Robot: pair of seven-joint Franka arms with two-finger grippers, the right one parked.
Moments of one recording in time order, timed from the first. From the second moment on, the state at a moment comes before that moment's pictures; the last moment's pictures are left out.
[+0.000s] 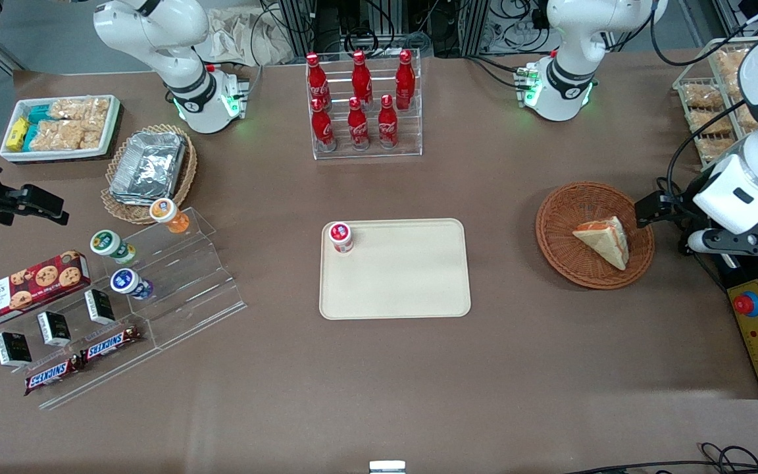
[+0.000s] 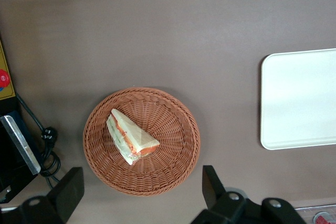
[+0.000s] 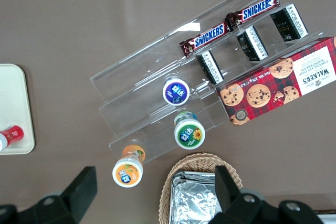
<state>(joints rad) -0.04 0.09 -0.03 -1.61 -0.02 1.65 0.00</state>
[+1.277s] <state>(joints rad) -0.05 0.09 -0.03 -1.61 -0.02 1.65 -0.04</state>
